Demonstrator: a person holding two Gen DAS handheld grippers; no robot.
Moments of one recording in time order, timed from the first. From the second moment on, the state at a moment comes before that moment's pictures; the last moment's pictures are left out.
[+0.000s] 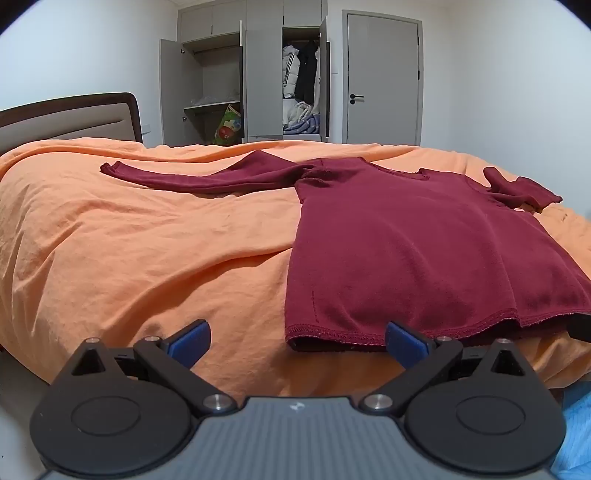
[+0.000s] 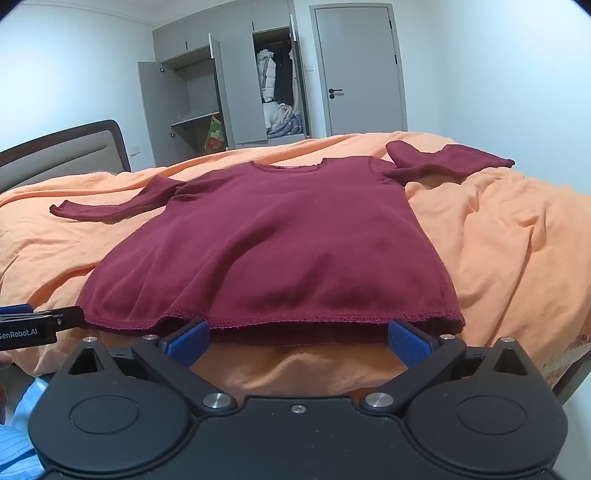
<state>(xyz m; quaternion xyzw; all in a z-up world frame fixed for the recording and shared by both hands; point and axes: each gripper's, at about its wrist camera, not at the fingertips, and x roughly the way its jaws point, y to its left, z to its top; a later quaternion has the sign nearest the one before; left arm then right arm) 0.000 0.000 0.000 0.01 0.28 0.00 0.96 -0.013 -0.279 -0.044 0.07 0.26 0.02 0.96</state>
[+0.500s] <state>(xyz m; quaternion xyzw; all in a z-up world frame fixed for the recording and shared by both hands) -0.001 0.002 0.001 0.01 0.28 0.00 0.96 -0.014 -0.279 -0.045 0.07 0.26 0.02 0.96</state>
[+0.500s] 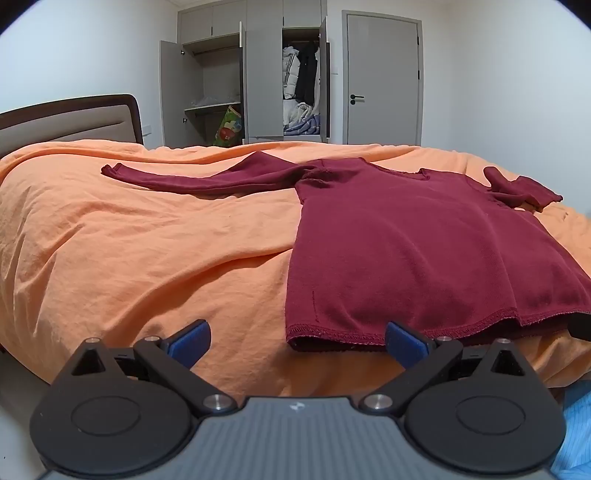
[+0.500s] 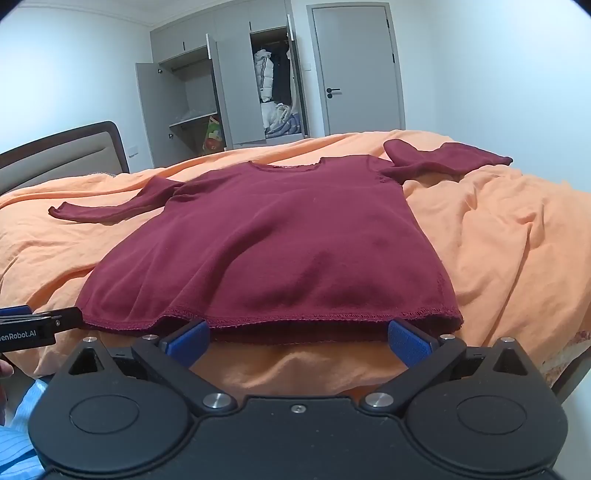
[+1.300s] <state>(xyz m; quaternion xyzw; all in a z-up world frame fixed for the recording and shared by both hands) -0.002 0.002 0.001 0.01 0.27 0.00 0.96 -0.014 -0.278 -0.047 0.07 0.26 0.02 0.96</state>
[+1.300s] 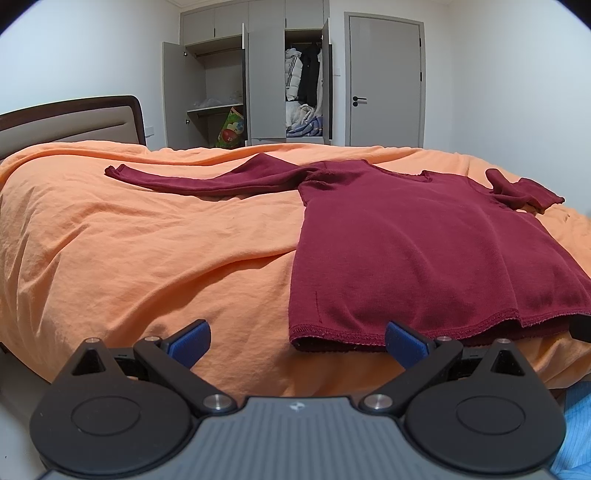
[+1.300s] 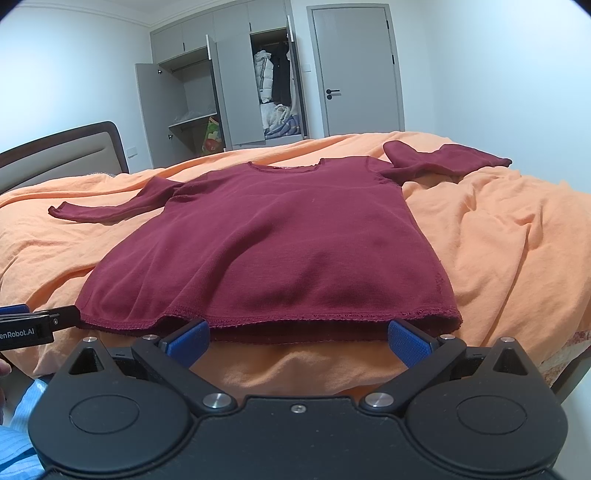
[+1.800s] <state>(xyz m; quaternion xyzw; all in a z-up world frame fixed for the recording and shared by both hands) -0.003 0.003 0.002 0.01 0.27 0.00 0.96 -0.017 -0.278 -0.044 0.07 0.26 0.01 0.96</state>
